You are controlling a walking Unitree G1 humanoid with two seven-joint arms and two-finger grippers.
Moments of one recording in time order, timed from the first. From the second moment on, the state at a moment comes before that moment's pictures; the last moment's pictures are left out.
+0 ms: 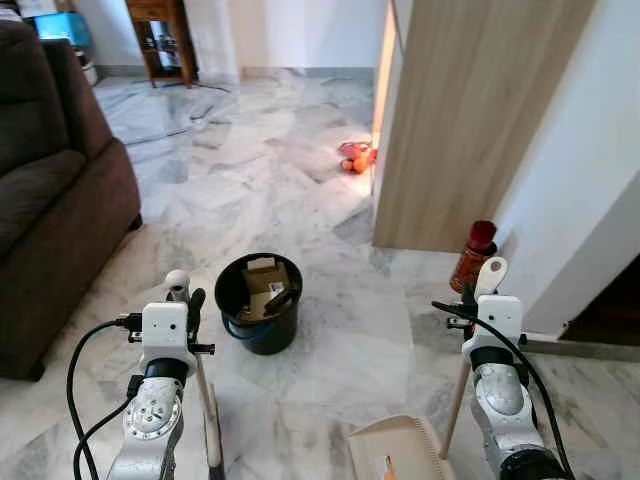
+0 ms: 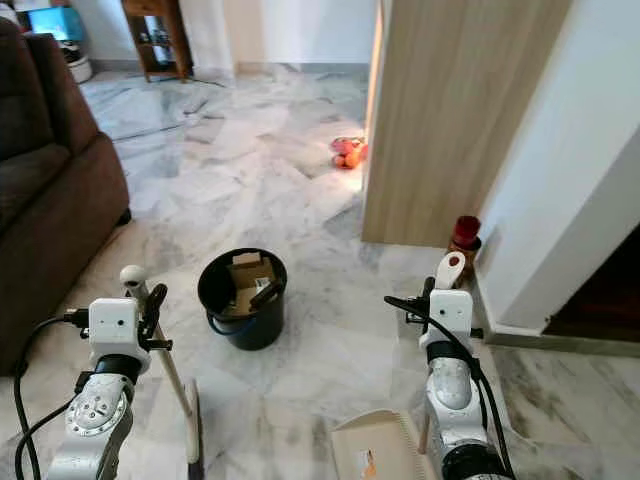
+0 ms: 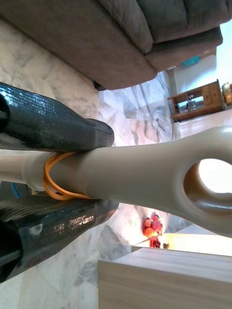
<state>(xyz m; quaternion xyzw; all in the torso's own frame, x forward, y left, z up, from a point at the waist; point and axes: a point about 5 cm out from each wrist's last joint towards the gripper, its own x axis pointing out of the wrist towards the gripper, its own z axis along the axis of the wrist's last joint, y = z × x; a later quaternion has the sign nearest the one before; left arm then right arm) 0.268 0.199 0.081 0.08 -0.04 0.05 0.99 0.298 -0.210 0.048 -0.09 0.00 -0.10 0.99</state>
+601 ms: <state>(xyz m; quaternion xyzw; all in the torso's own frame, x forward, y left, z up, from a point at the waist) 0.274 0.199 0.083 0.10 -0.04 0.04 0.99 0.300 -0.206 0.048 -0.08 0.00 -0.10 0.99</state>
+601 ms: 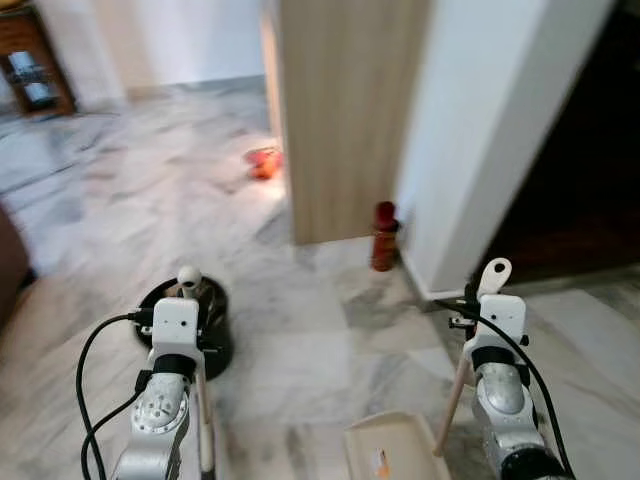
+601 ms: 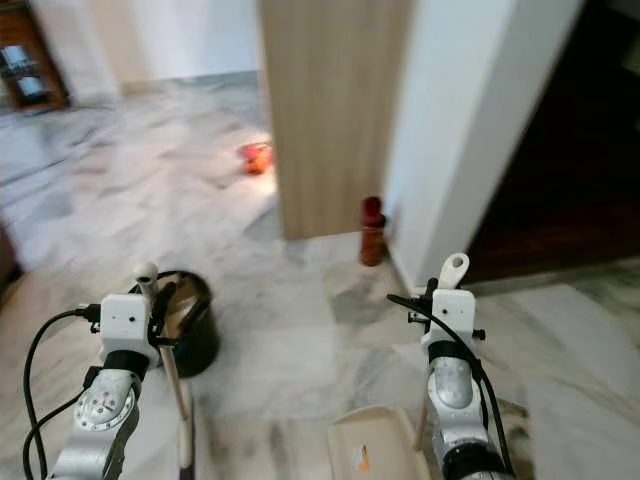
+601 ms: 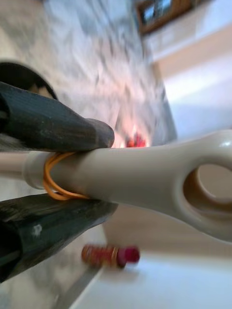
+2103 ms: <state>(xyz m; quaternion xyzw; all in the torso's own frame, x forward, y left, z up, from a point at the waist) 0.280 0.193 0.086 0.09 -0.04 0.04 0.99 0.299 -0.209 0.045 -0.07 0.01 -0.11 0.99</state>
